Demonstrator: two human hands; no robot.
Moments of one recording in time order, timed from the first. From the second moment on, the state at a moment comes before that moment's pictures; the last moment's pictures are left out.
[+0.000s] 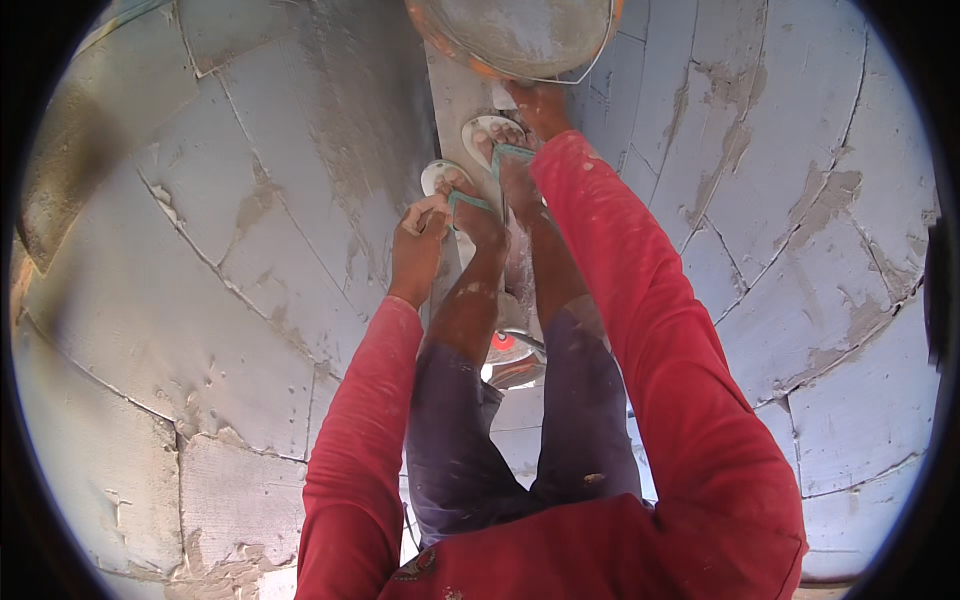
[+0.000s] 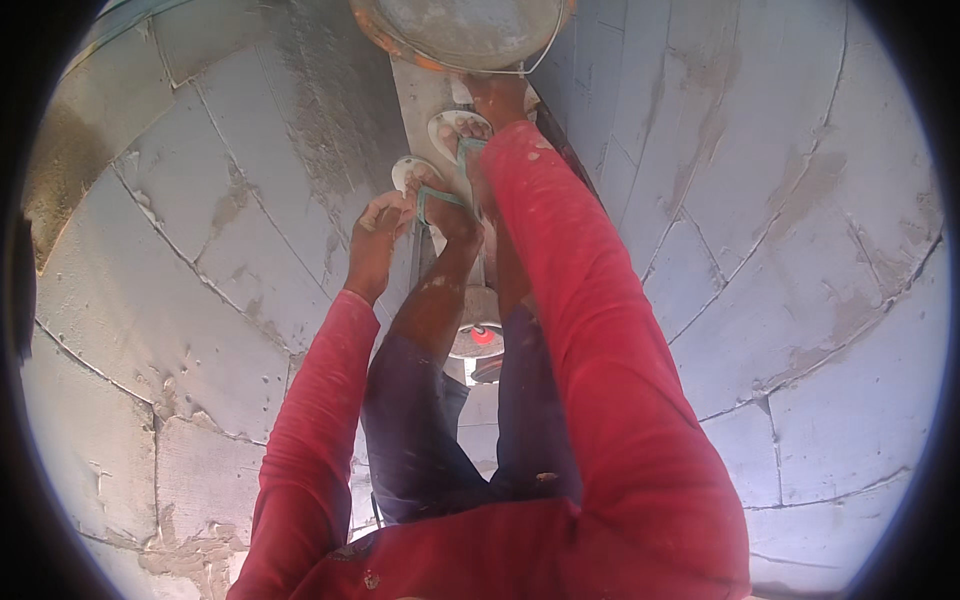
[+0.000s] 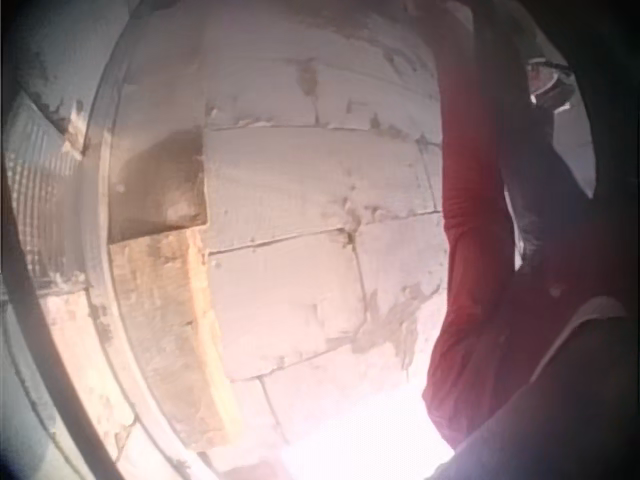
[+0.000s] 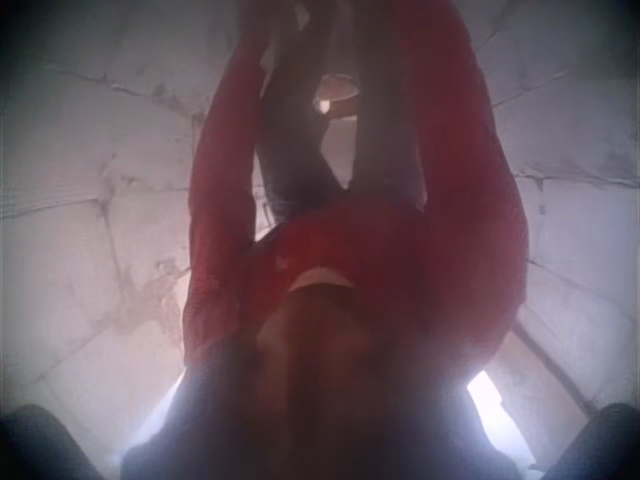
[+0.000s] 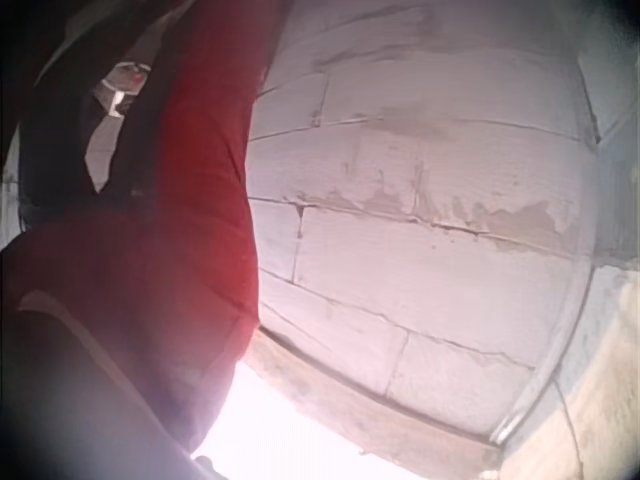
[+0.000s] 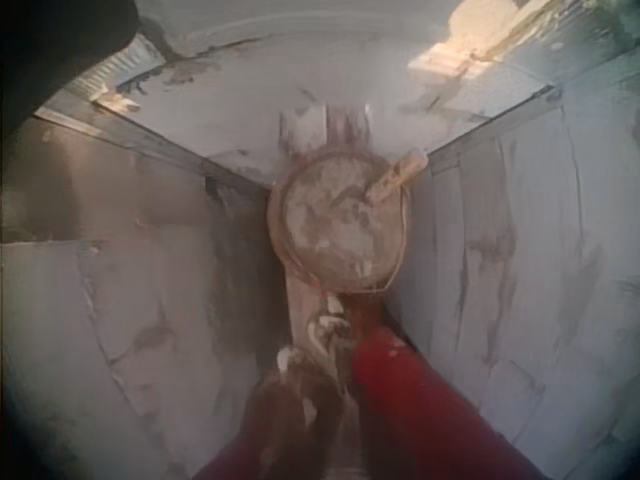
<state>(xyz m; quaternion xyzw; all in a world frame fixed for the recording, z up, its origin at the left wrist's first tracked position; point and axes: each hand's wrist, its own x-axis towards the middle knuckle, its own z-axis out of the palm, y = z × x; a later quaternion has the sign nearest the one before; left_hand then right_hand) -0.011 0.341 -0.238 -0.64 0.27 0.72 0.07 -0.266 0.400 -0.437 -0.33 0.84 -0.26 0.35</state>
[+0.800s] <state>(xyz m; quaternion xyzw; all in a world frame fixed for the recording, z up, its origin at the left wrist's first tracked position) -0.016 0.335 0.032 -0.58 0.19 0.79 -0.01 -0.174 0.414 -0.059 -0.14 0.64 -0.49 0.58</state>
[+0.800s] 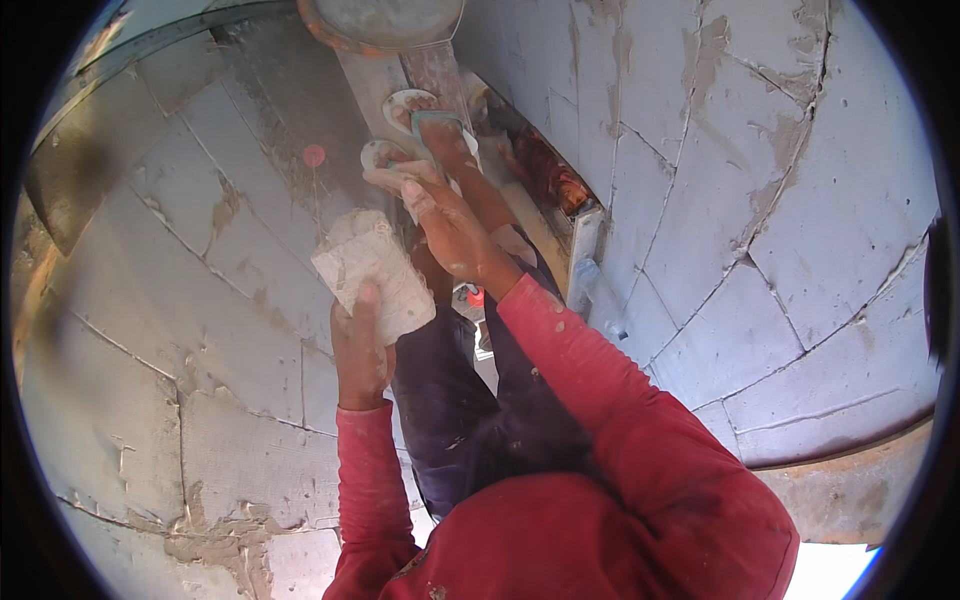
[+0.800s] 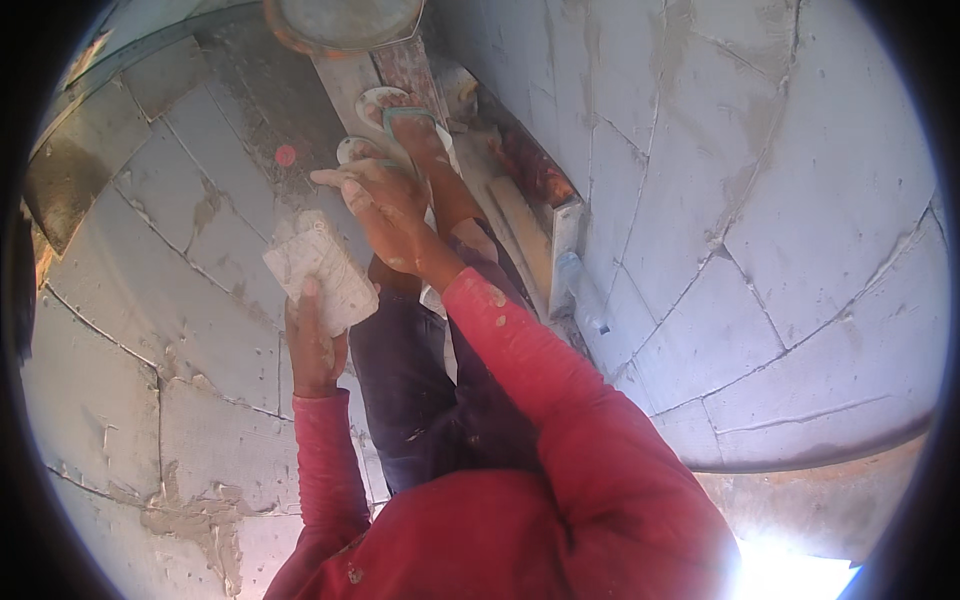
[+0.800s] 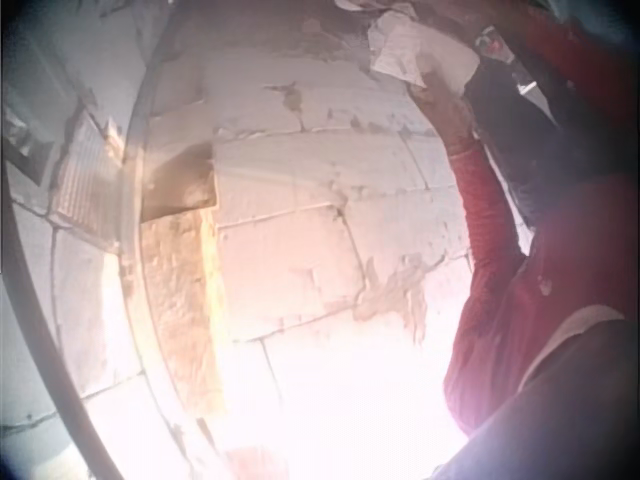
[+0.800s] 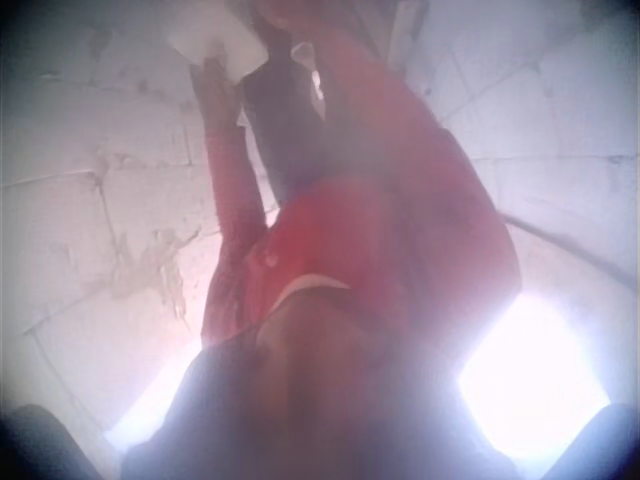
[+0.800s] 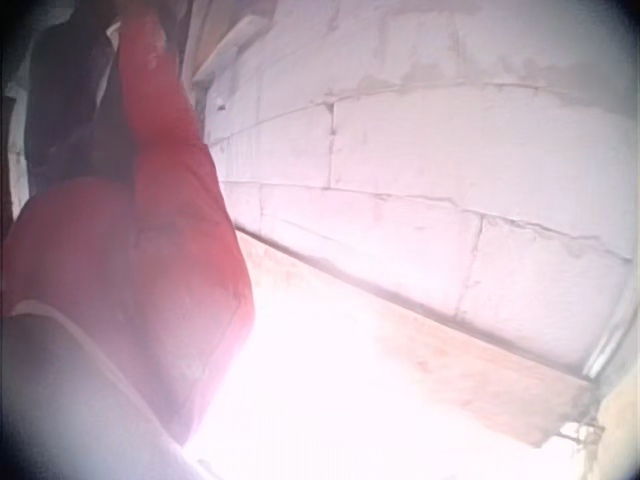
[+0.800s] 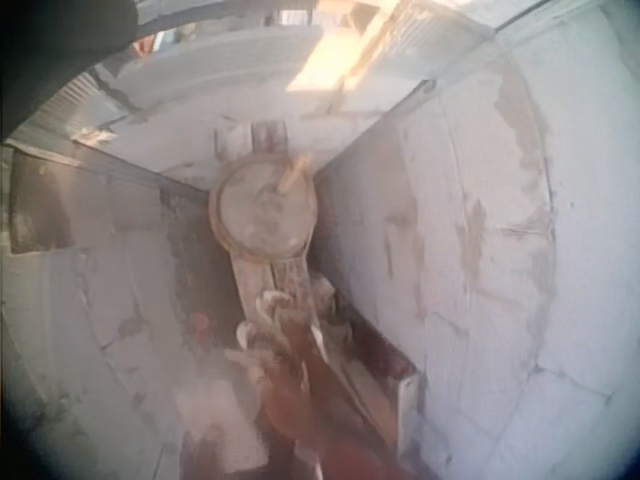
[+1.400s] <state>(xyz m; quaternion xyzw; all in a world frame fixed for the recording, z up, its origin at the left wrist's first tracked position) 0.049 0.272 0.127 -0.73 0.32 0.60 -0.02 -0.090 0.416 -0.019 -0.49 0.60 -0.34 0.53</state>
